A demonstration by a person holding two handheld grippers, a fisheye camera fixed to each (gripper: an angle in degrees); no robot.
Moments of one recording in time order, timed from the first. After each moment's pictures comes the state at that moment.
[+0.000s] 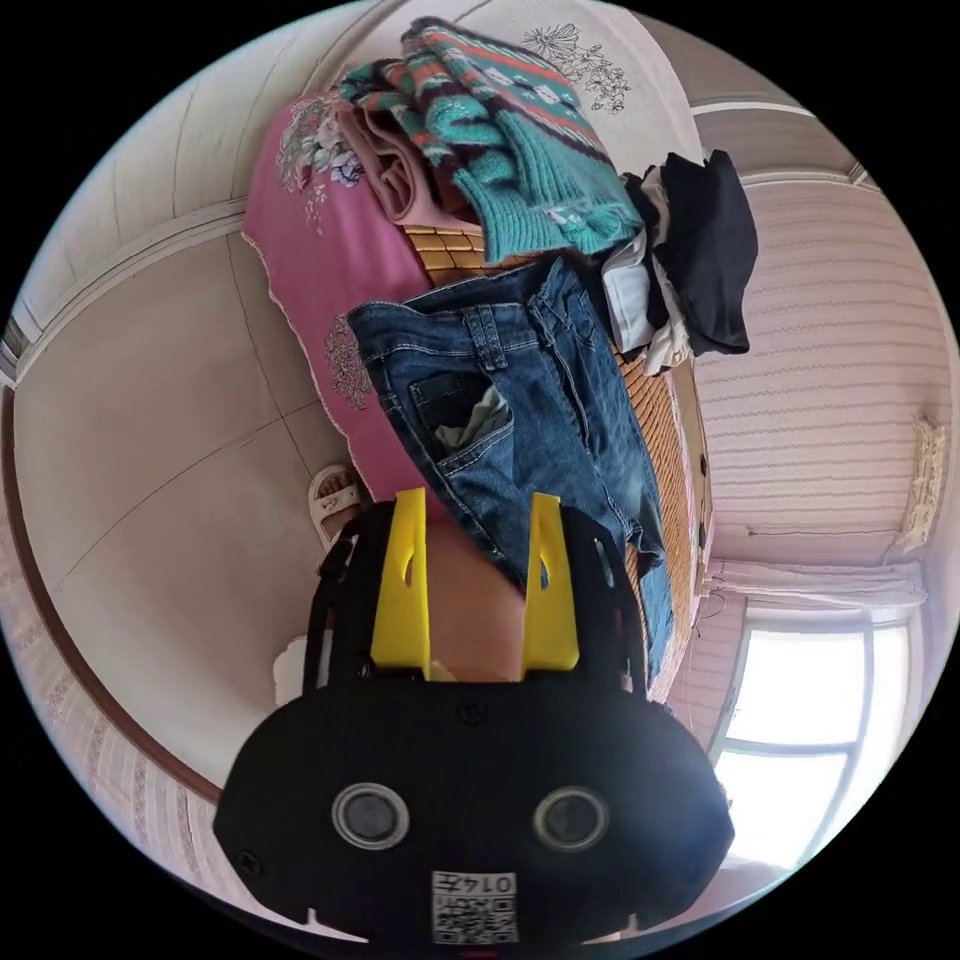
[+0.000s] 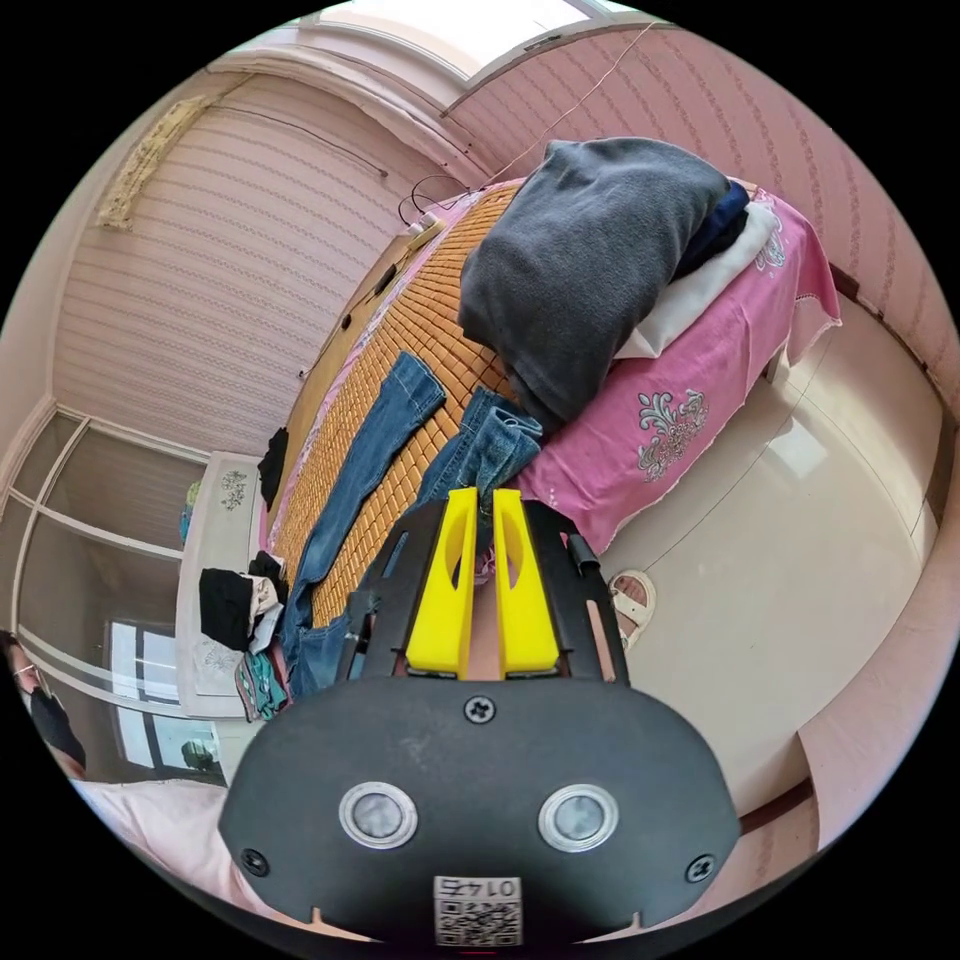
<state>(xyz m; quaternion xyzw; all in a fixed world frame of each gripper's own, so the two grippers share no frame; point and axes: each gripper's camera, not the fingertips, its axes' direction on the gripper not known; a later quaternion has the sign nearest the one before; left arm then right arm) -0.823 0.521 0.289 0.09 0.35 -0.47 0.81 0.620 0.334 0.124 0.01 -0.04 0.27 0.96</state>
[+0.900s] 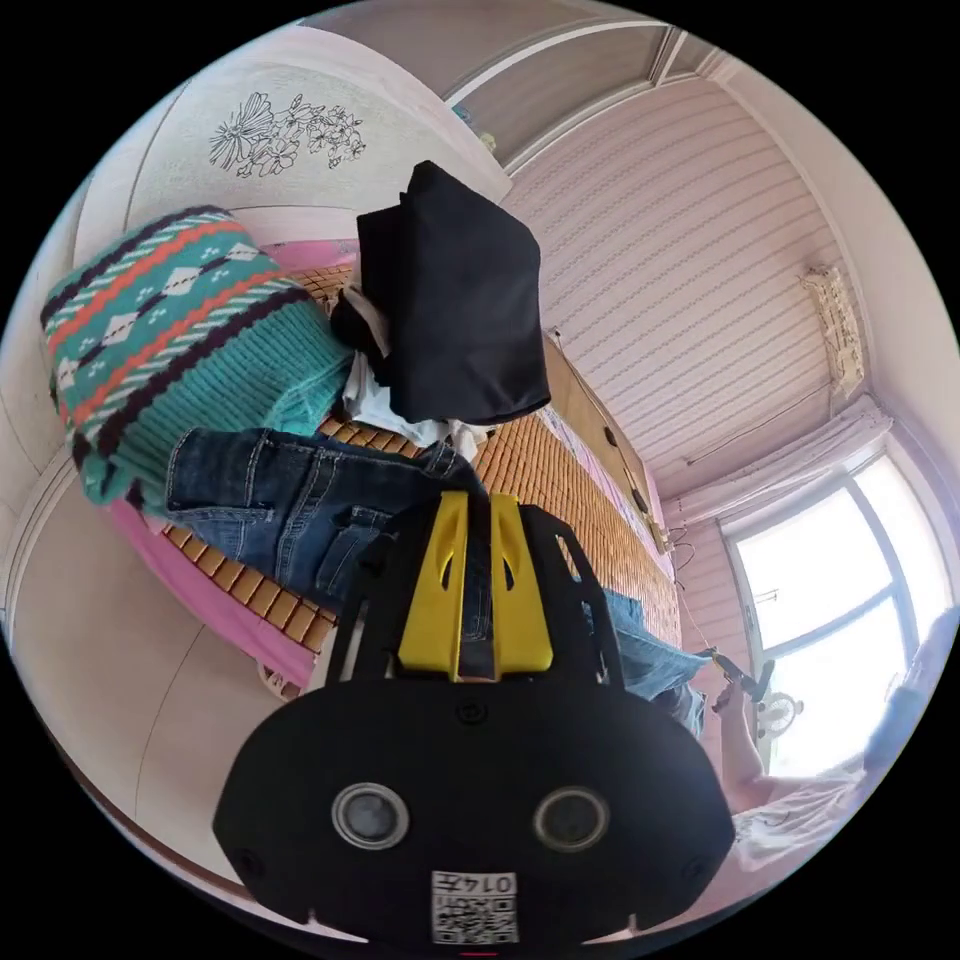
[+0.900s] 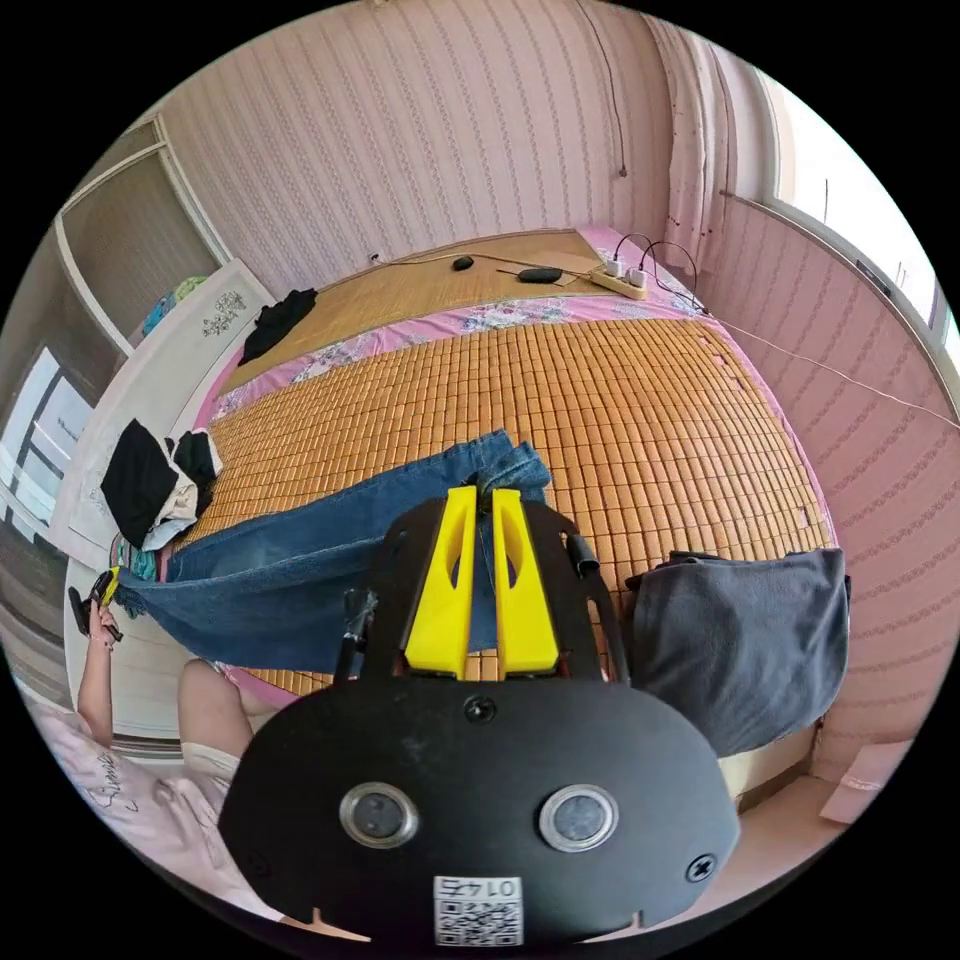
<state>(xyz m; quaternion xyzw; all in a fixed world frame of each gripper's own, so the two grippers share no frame) -0.804 0.282 0.159 0.23 0.33 -0.31 0.86 0.445 -0.023 0.229 -0.04 0.05 -0.05 1.00</state>
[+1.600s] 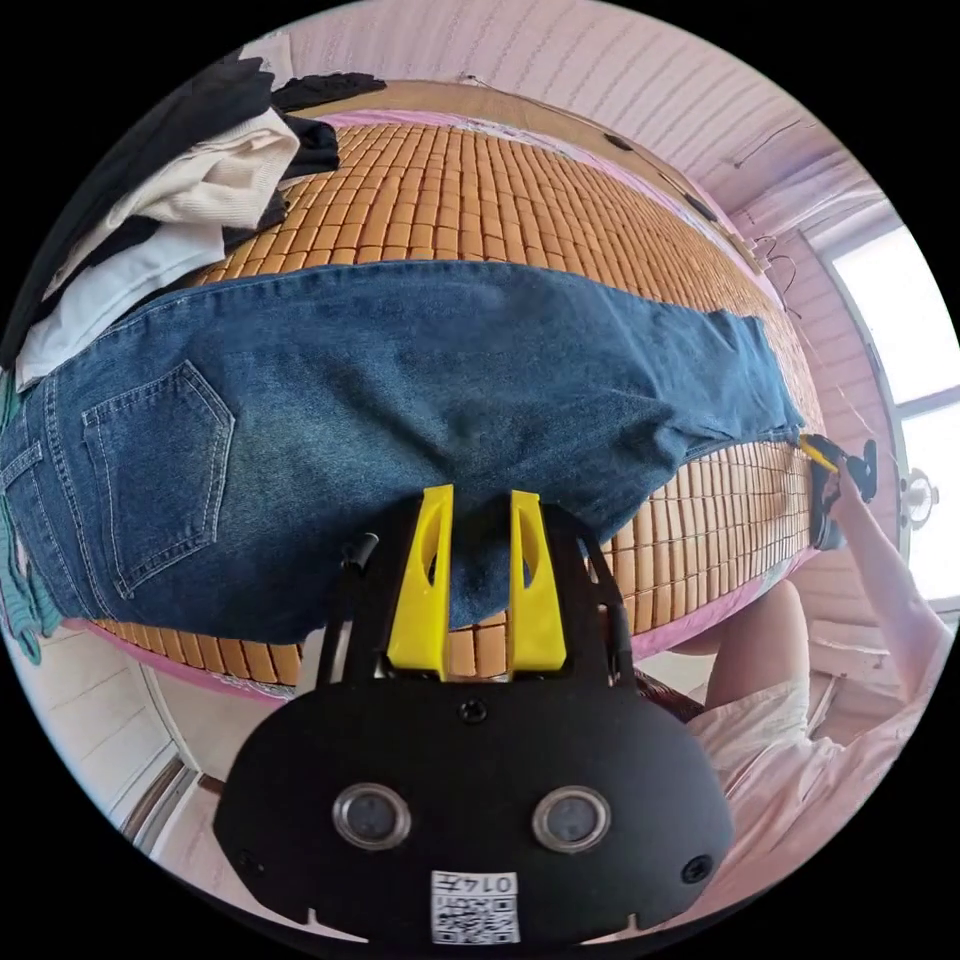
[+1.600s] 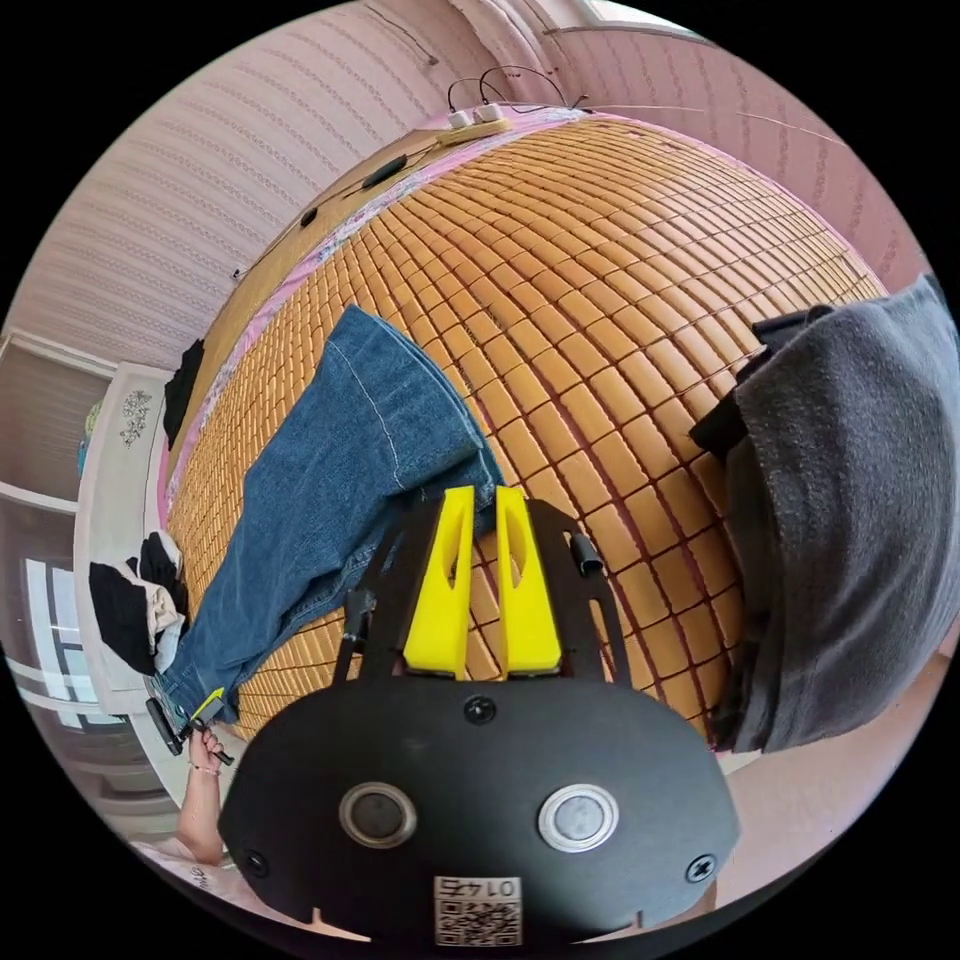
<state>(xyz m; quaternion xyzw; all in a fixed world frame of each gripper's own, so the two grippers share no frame) -0.380 0.163 0.332 0.00 0.19 0.00 0.98 0.506 0.027 0.375 -0.14 0.07 0.14 0.98</state>
